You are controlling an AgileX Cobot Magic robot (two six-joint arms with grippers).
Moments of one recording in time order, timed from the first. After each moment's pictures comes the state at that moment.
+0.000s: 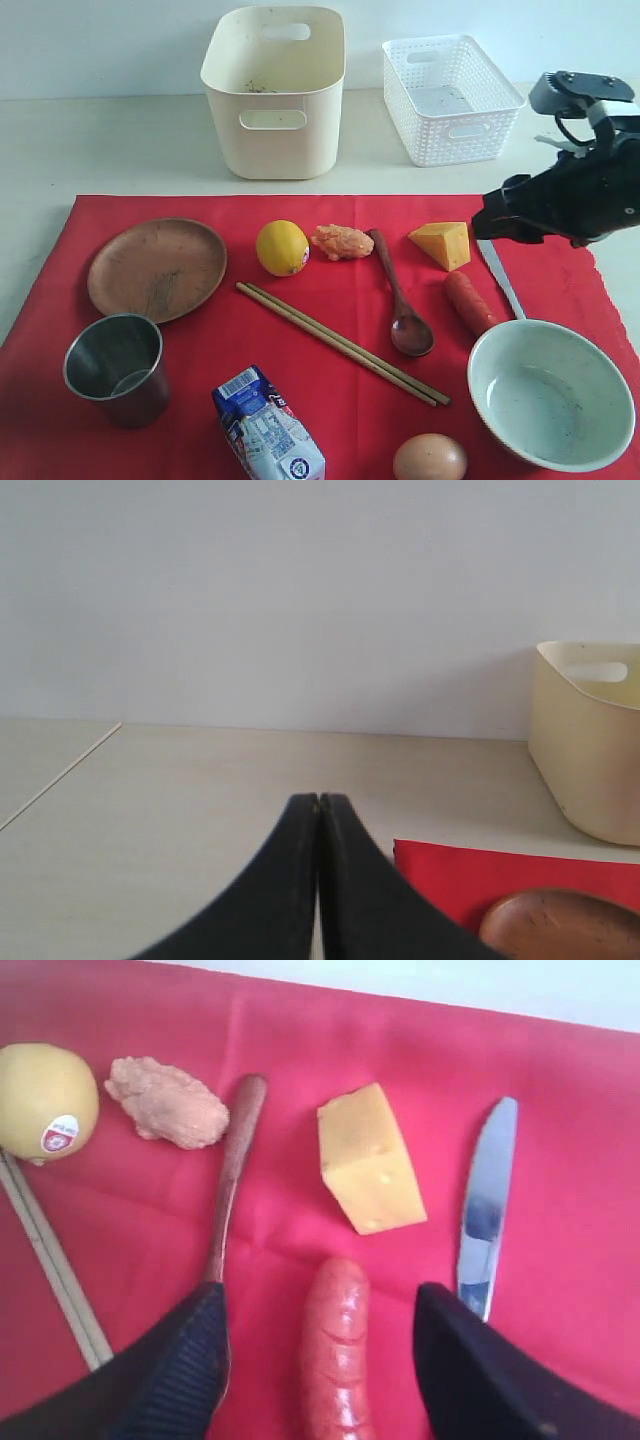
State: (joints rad) left arm 0.09 0.01 0.00 0.06 0.10 -0.05; right arm 0.12 1.49 -0.70 0.88 0.51 -0.83
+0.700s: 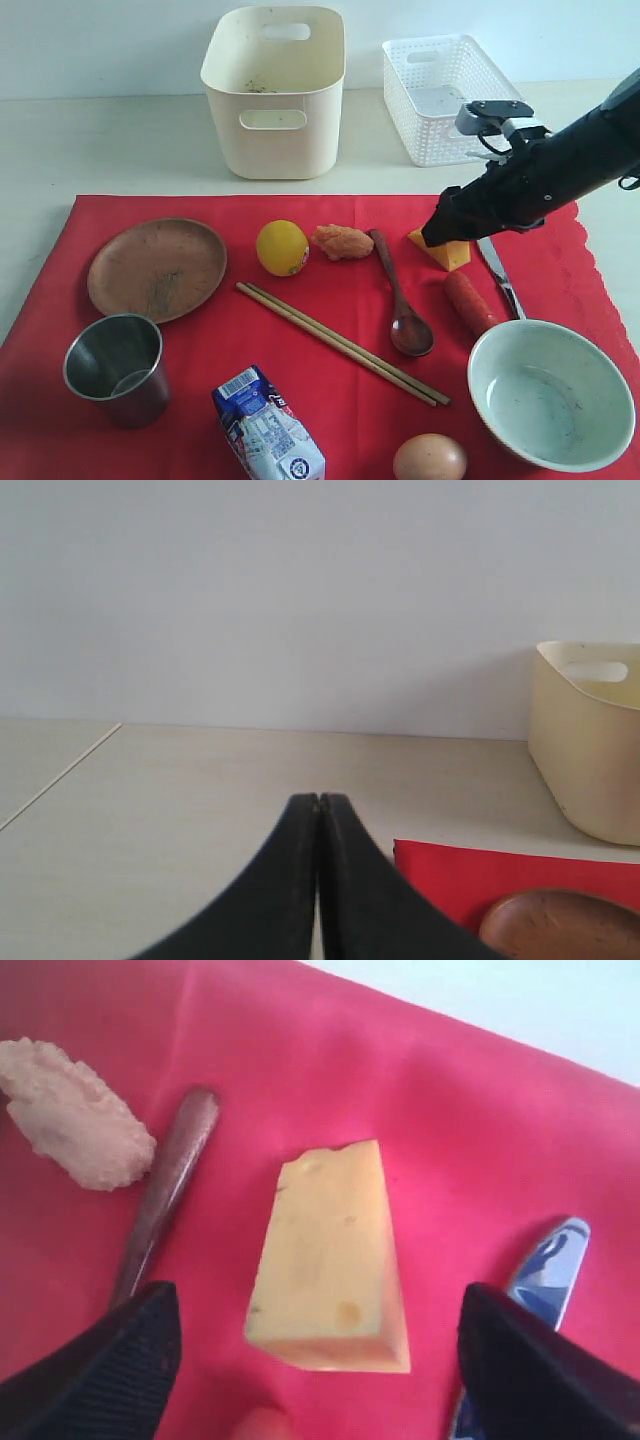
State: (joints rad) left arm 0.09 0.01 0.00 0.06 0.10 -0.05; right arm 0.12 1.90 -0.98 0.88 0.58 -0.98
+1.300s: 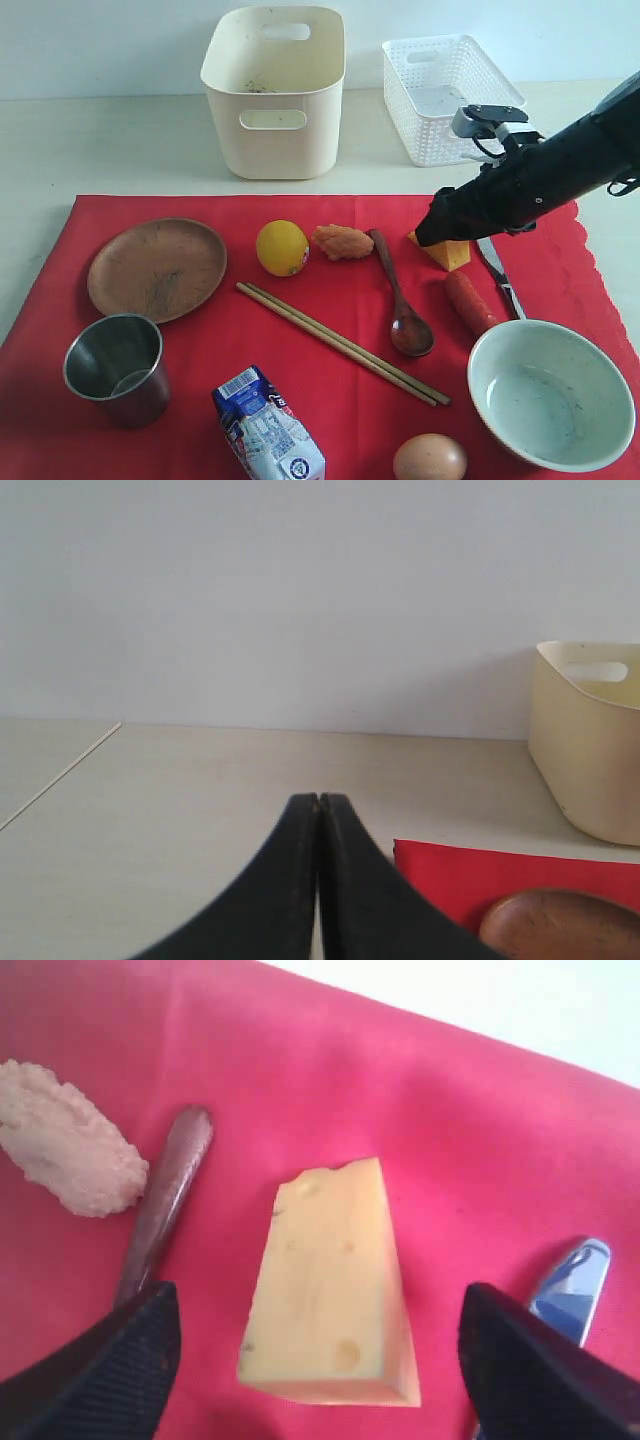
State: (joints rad) left arm 0.09 0.01 0.00 0.06 0.10 -0.05; right arm 0.12 1.94 -0.99 0.95 0.57 -1.02
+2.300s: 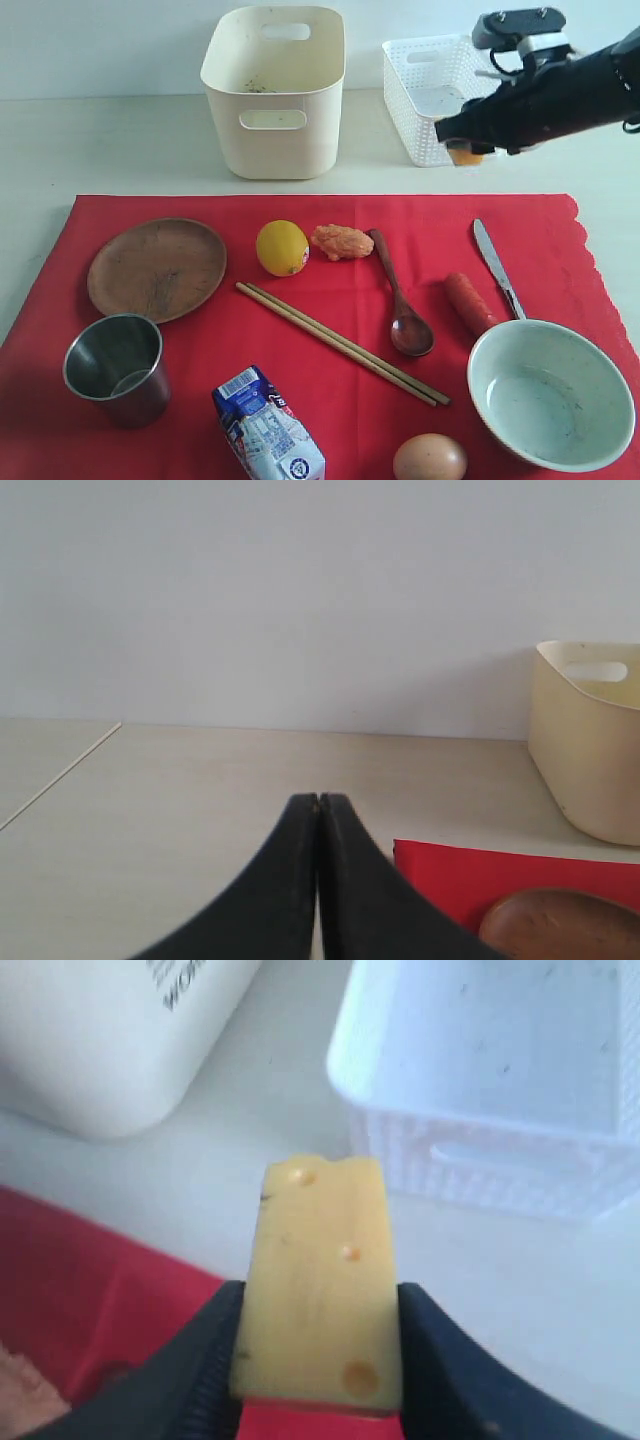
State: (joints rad) left arm 0.09 0.01 0.00 0.06 0.10 -0.05; right arm 0.16 1.79 -1.03 1.01 0.27 -1.04
